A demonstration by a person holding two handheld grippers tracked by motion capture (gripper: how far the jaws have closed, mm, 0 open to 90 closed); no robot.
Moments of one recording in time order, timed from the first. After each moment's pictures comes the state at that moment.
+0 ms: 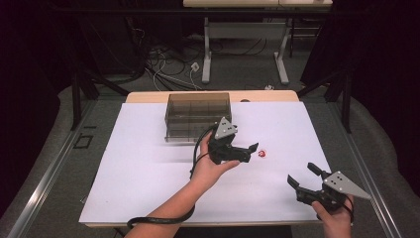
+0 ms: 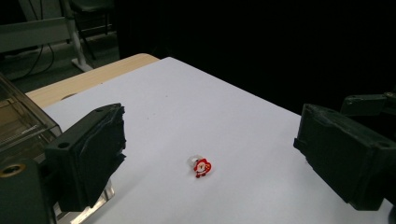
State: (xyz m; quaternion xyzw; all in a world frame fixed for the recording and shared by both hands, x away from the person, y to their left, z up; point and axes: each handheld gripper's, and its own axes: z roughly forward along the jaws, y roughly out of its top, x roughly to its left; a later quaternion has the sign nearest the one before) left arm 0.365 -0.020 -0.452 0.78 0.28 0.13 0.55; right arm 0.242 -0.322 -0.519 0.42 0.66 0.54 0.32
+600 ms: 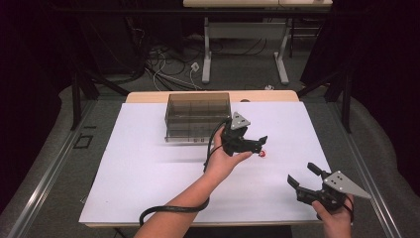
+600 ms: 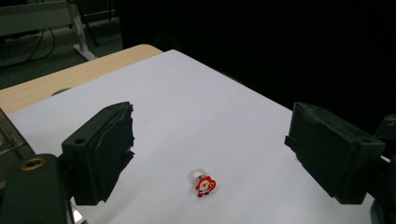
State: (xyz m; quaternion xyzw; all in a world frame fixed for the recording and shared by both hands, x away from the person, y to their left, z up) left arm 0.391 -0.056 -0.459 0.78 0.30 0.13 0.53; right arm 0.243 -0.324 -0.519 0.42 0.66 0.54 0.31
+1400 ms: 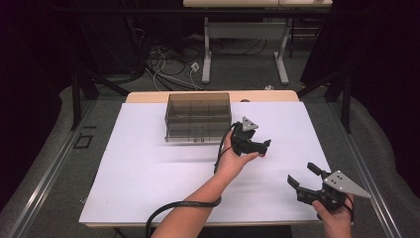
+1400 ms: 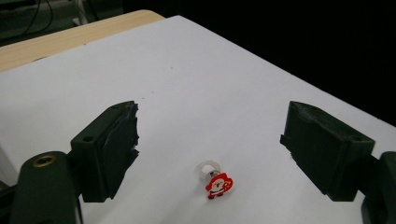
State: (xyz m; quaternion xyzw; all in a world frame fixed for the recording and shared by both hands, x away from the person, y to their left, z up) left arm 0.416 -0.086 -0.505 0.80 0.32 0.11 0.49; right arm 0.244 -0.325 -0.519 0.41 0.67 0.54 0.31
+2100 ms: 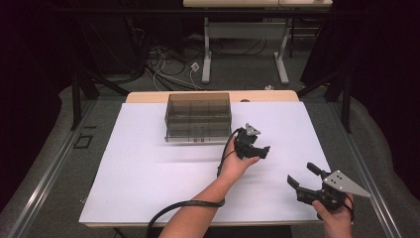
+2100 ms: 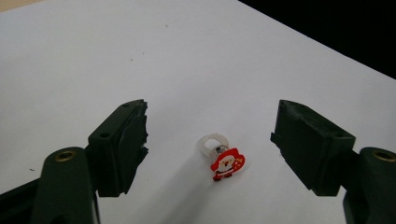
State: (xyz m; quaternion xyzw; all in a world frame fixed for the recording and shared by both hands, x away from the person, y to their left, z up) left arm 0.425 -0.096 -0.539 0.83 0.33 0.09 0.45; right arm 0.245 -0.326 -0.519 0.41 0.67 0.54 0.30
